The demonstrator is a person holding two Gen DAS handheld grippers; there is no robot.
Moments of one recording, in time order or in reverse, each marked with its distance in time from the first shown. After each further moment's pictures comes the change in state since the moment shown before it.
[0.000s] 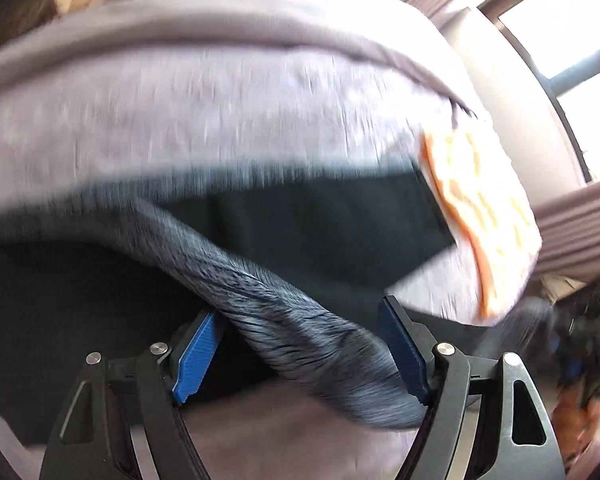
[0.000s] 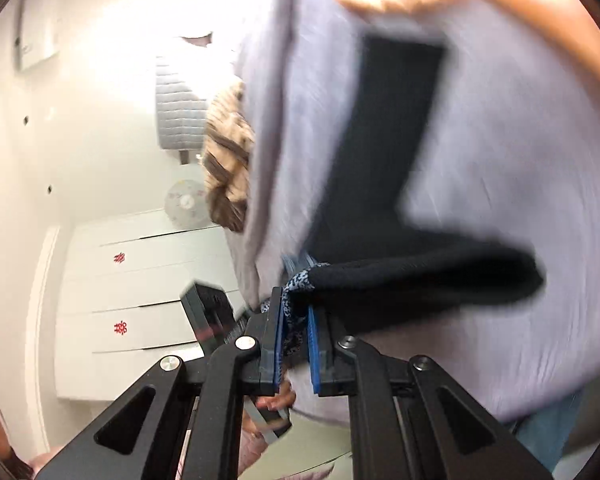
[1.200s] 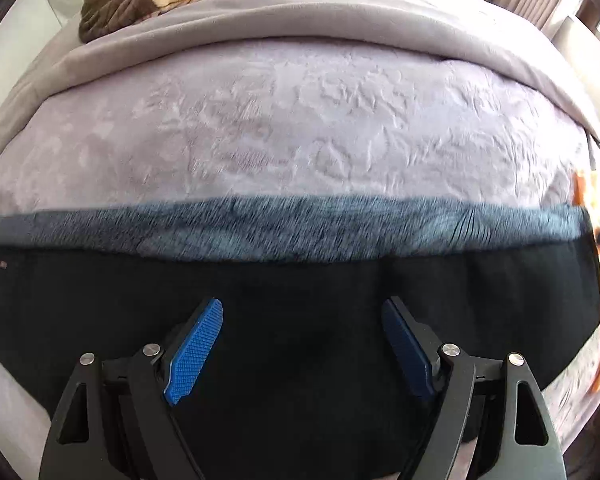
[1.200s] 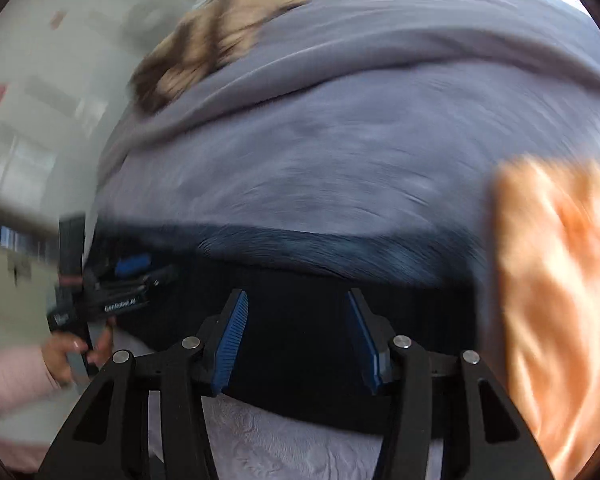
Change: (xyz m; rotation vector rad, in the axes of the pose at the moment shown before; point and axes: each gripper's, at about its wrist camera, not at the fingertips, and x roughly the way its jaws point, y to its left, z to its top) left arm 0.028 0.066 -0.001 -0.136 -0.044 0.439; right arm 0.176 0.091 0.112 -0.906 0.414 -0.563
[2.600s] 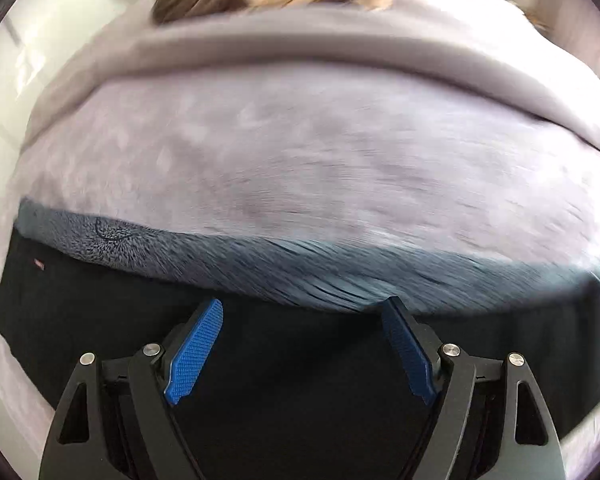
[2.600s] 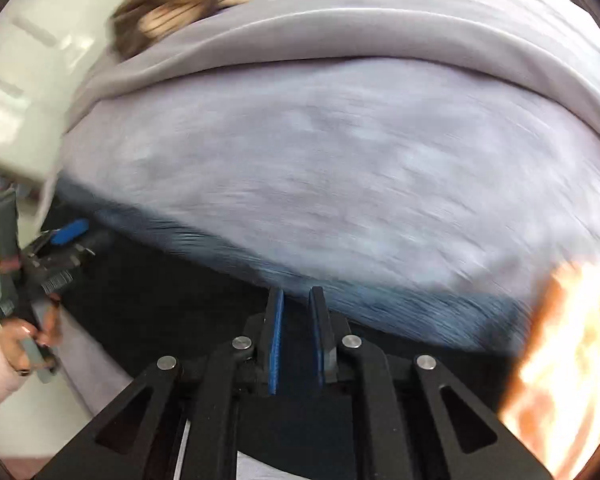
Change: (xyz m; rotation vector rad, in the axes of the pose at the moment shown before) left arm 0.016 0.082 0.021 -0.164 -0.044 0.135; right arm 0.047 -0.072 0.069 0.003 0.116 -0.210
